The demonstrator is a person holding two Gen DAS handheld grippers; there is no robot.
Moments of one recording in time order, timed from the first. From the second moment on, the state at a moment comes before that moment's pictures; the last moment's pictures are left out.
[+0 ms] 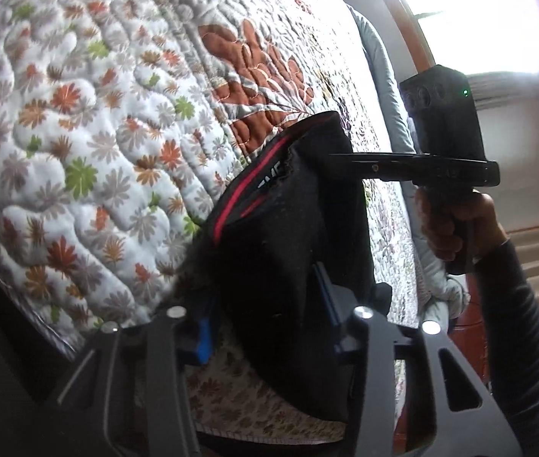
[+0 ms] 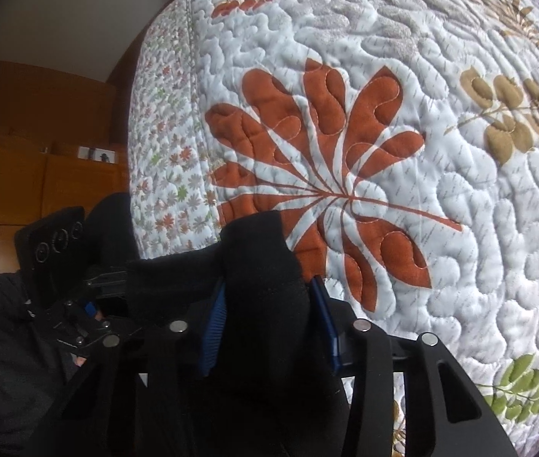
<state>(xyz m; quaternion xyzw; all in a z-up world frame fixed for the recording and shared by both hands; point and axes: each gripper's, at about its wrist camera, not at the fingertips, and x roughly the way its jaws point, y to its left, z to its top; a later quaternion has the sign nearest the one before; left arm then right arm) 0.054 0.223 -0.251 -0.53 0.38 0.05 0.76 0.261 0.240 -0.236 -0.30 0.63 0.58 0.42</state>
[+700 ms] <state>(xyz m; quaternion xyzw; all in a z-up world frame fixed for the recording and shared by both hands) 0.080 0.194 -0.172 -0.44 0.35 0.01 0.82 0.241 0.192 -0.127 -0.34 0.55 0.56 0.51</state>
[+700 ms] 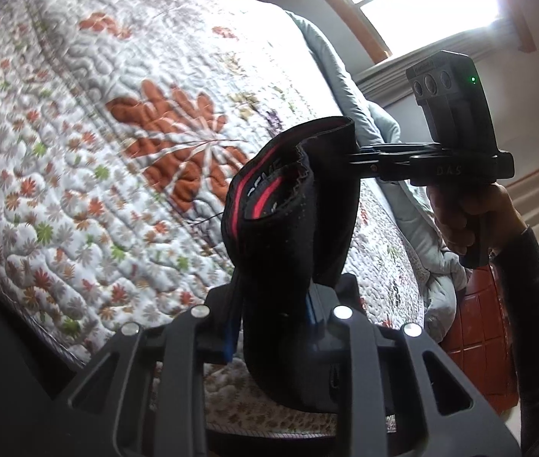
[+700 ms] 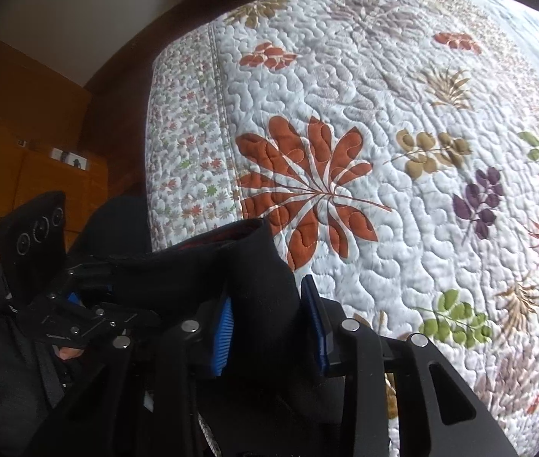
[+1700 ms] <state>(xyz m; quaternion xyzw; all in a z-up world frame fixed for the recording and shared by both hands) 0.069 0.088 -0.068 -0.31 0.33 -0.08 0.89 0.194 0.058 -0.004 -0.34 0.48 0.48 0.65</state>
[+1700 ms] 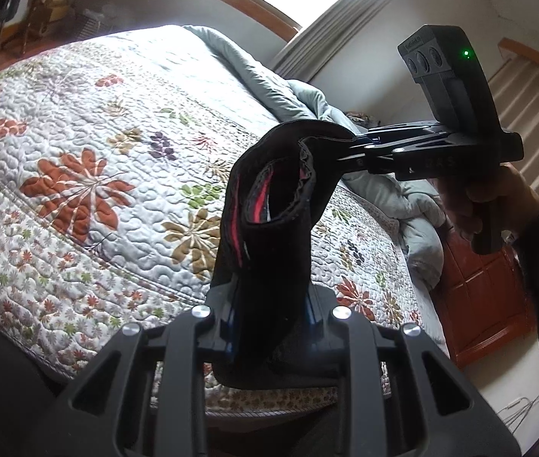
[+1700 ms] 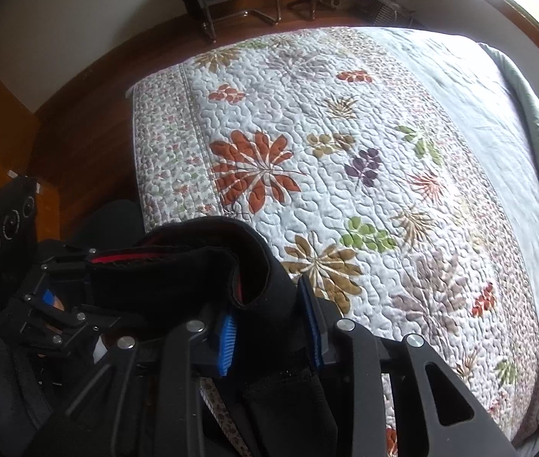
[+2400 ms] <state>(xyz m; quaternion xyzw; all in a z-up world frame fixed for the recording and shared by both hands) 0.084 -0.019 -0.025 -0.23 0.33 -0.16 0.90 0.195 -0.058 0.026 -0.31 0.48 0.42 0.70</state>
